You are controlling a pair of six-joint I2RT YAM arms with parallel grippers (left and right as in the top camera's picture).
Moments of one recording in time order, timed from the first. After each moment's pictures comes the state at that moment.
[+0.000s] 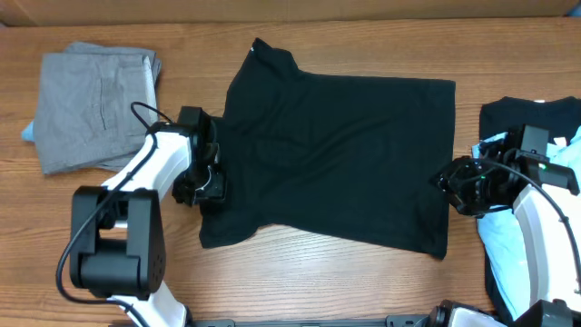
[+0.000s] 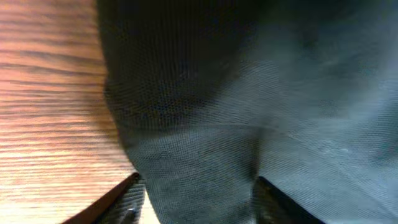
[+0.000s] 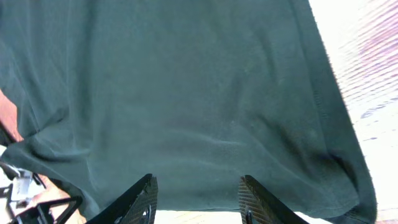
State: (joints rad) left arm -0.10 1.86 1.12 -0.95 0.06 -0.11; right arm -0.28 1.36 0.96 -0.96 -0.43 0.44
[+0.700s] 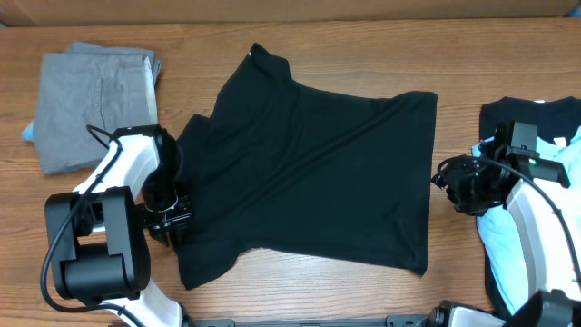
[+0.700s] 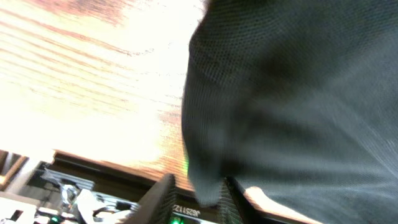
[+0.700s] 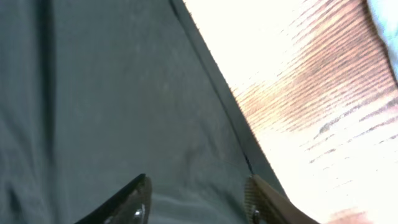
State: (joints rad) left arm 0.09 1.84 1.10 -1.34 -0.05 -0.31; right arm -0.24 1.40 0.96 -0.92 -0.27 0.50
